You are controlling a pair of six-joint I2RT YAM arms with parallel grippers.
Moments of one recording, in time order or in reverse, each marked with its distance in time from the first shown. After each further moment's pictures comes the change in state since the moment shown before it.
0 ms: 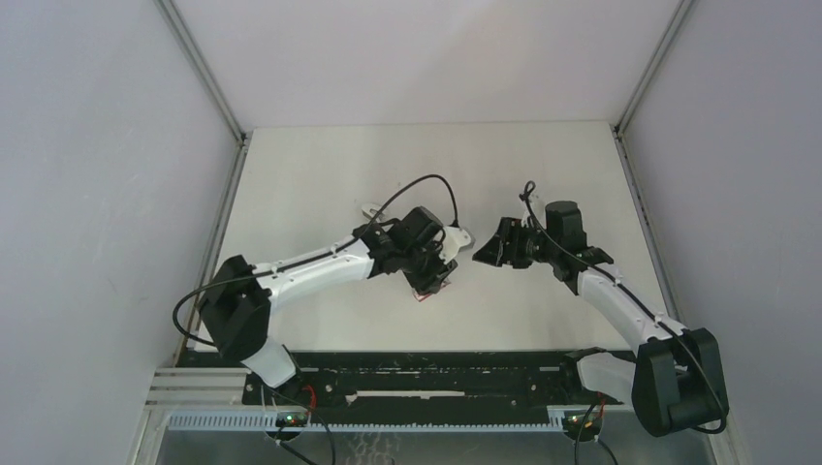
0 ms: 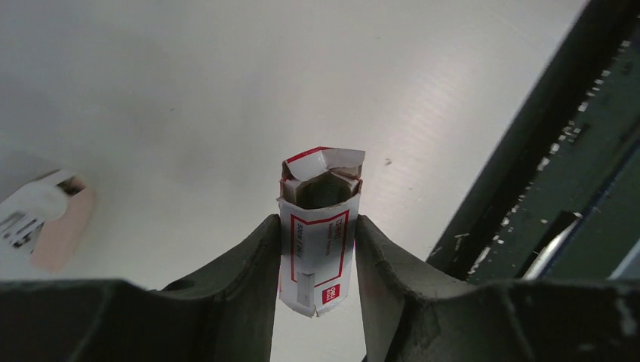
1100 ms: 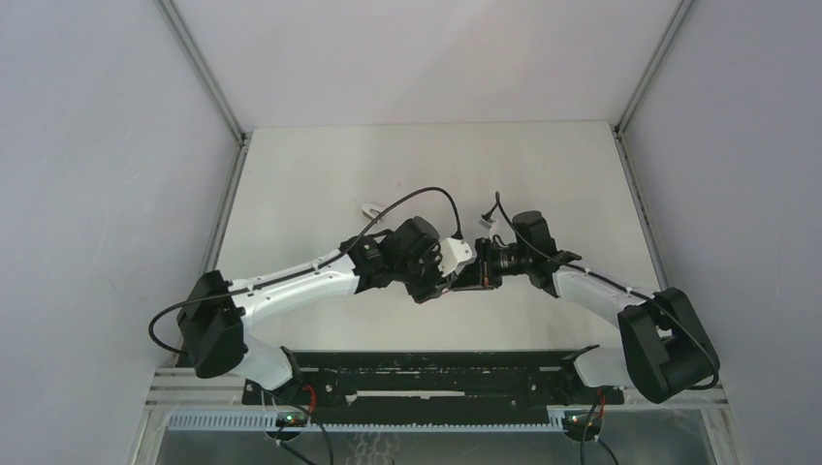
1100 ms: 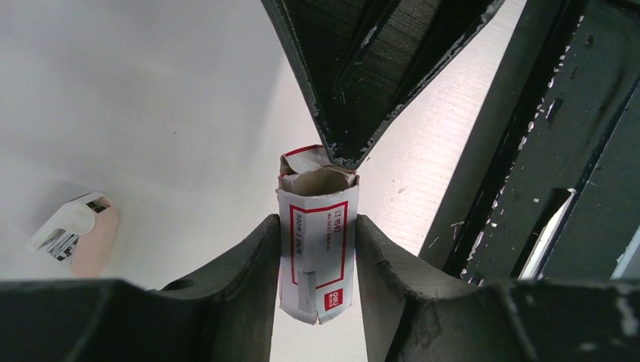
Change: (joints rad) left arm -0.117 -0.140 -0.076 0.063 -0.013 0.092; right arm 0.180 0.161 -0.062 0.176 -0.315 0.262
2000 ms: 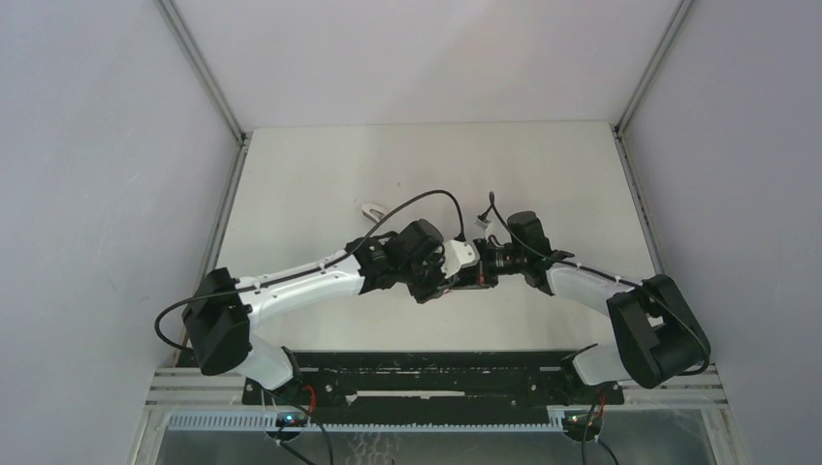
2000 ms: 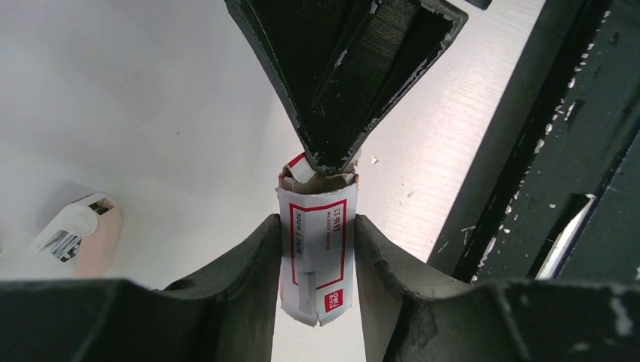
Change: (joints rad) left arm -0.013 0.014 0.000 0.007 -0.032 0.008; right arm 0.007 0.065 0.000 0.078 0.008 0.024
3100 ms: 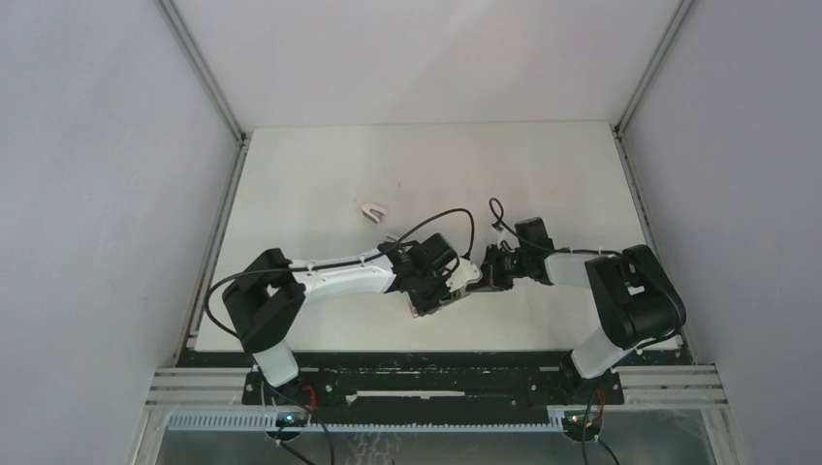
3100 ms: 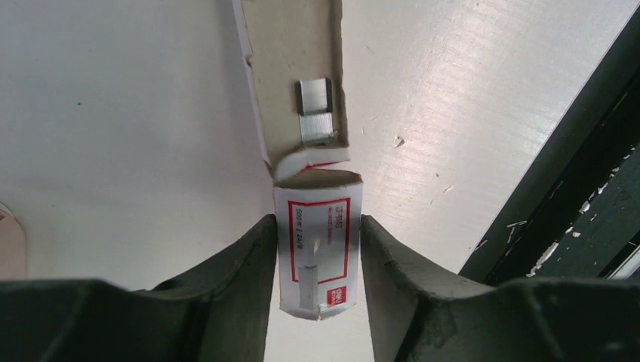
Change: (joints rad) left arm 0.000 0.236 0.000 -0.015 -0.019 0.018; right arm -0.130 0.215 0.000 -0.068 0.141 -0.217
